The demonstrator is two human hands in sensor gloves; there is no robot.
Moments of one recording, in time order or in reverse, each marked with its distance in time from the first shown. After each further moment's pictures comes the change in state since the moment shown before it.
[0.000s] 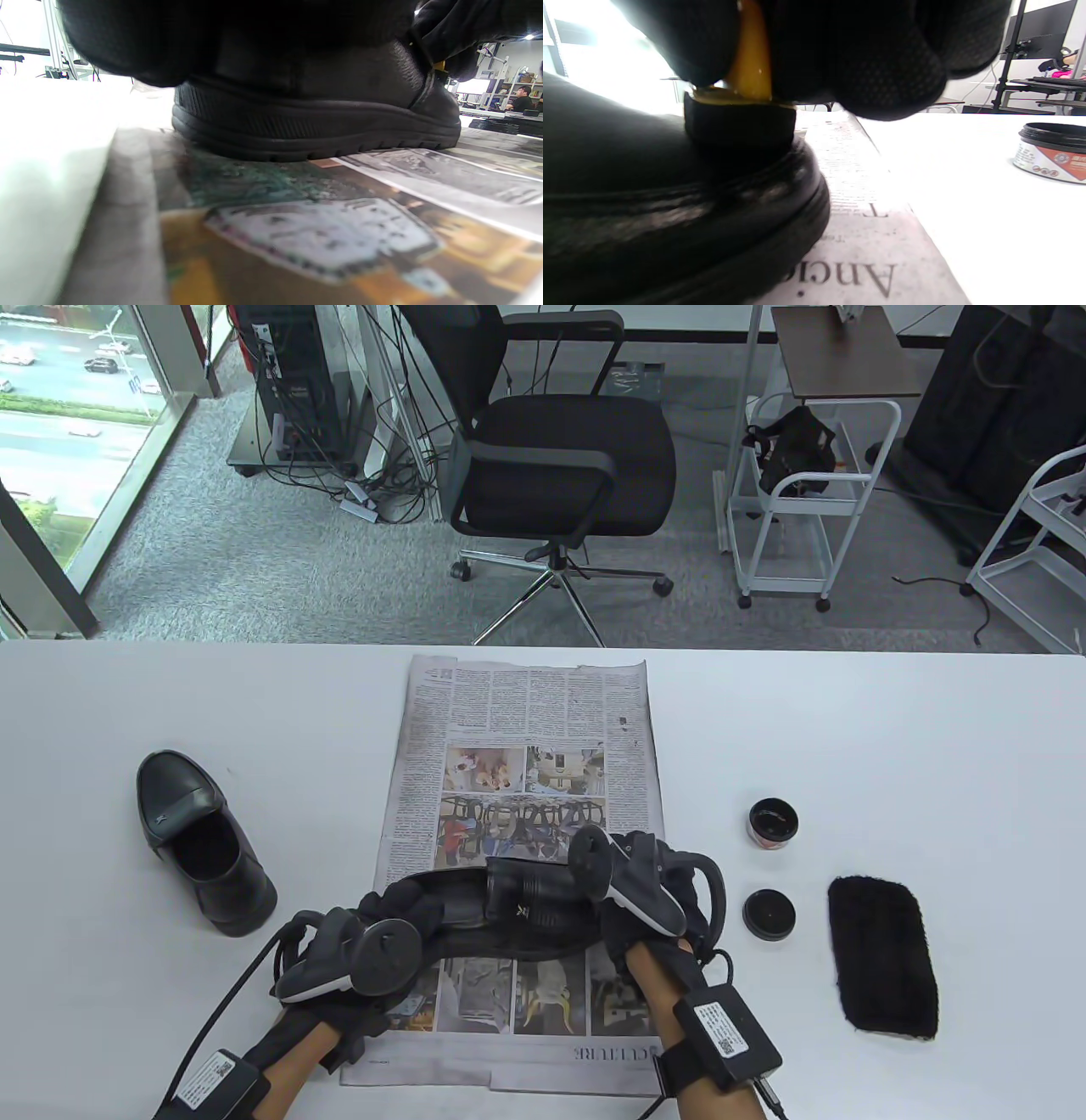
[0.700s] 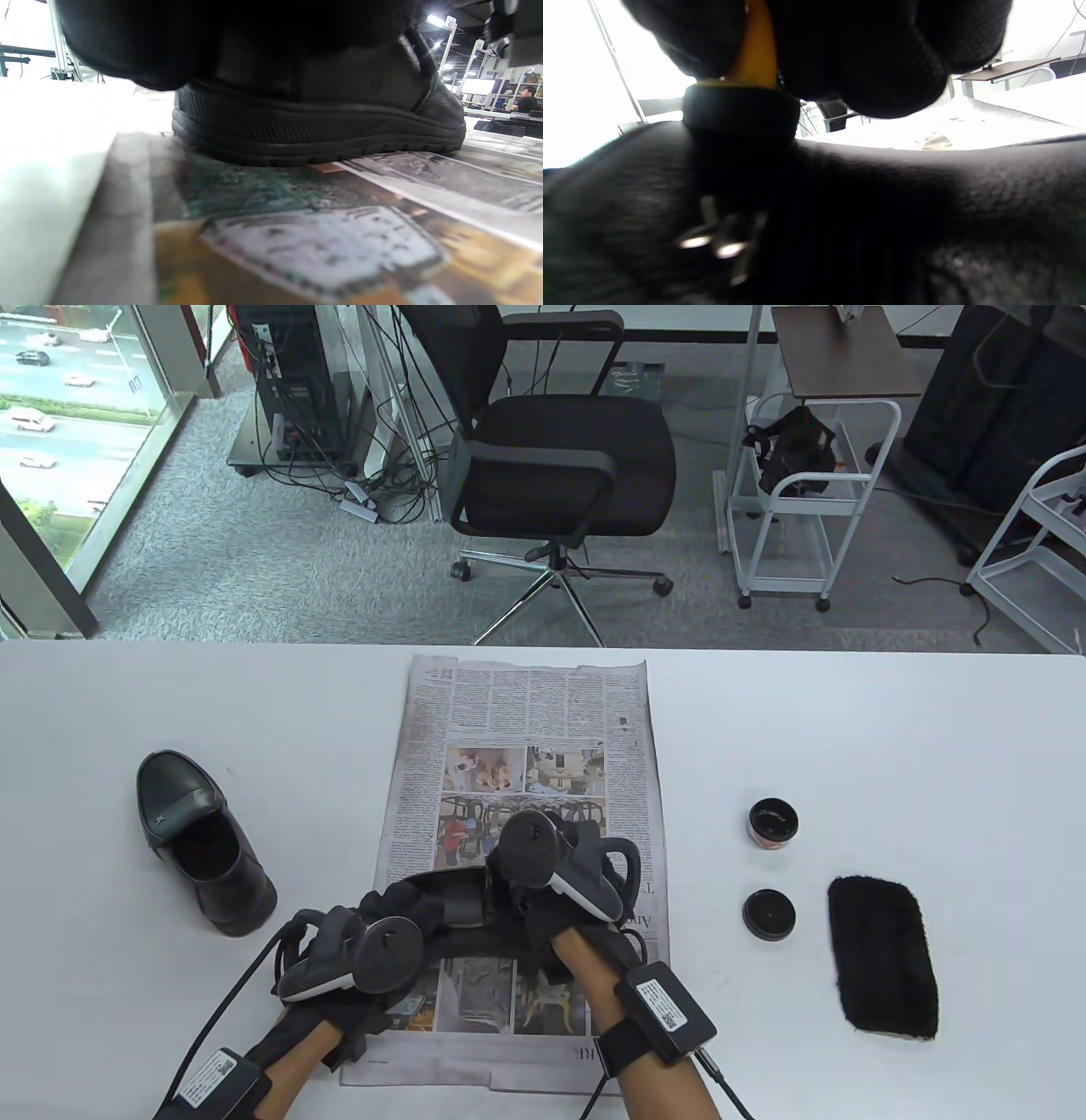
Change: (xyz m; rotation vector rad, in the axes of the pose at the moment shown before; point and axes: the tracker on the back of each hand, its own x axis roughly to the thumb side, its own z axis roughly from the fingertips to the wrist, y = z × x) left_hand 0.001 0.002 -0.002 0.002 0.016 0.003; right_hand 0.062 -0.007 -0.029 -0.042 -0.117 -0.261
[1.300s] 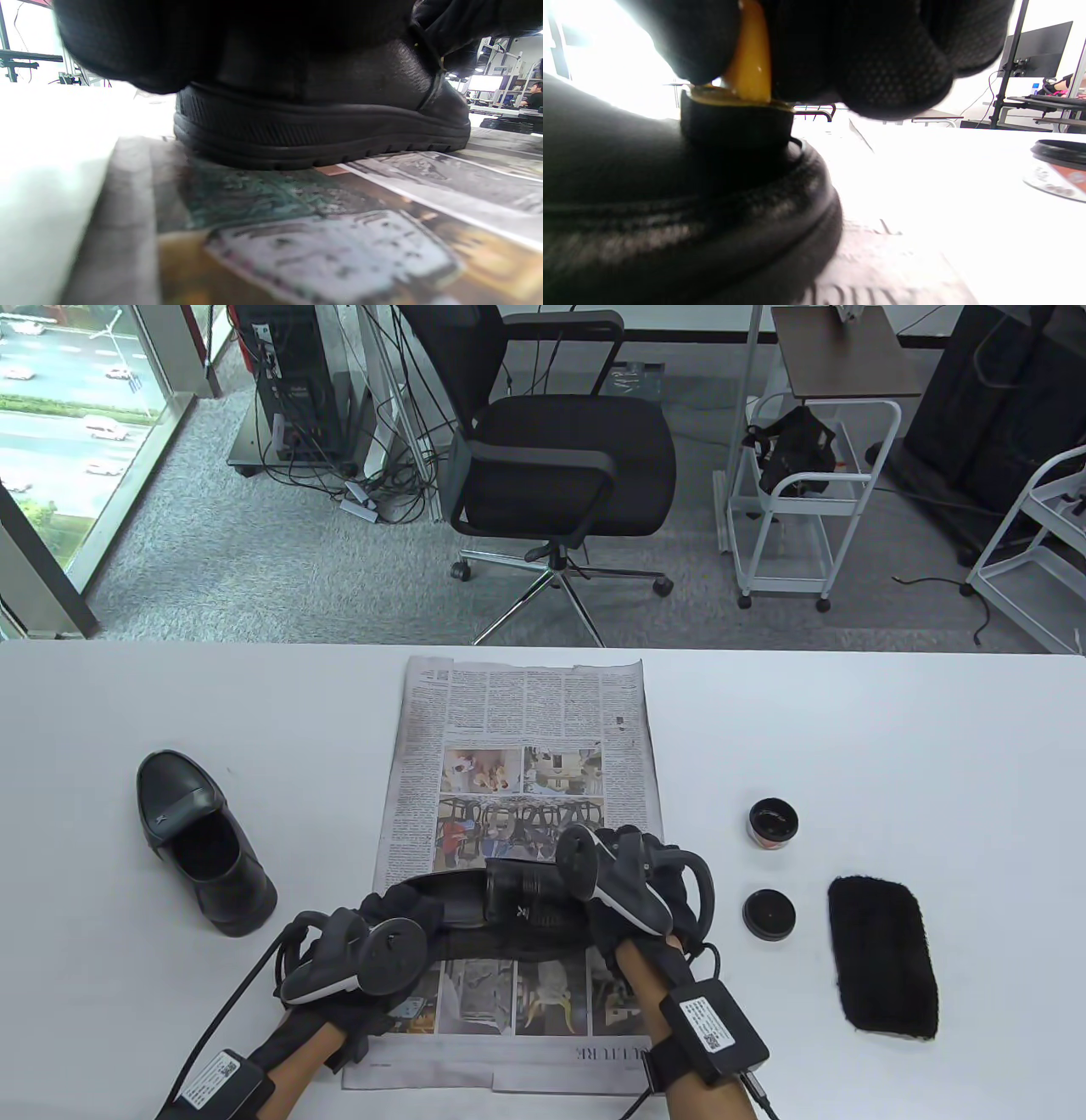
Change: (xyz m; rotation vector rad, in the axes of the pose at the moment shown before) left_hand 0.002 0.000 0.001 0.002 0.014 -0.020; right_hand -0.053 -0.007 0.034 0.017 0.116 0.312
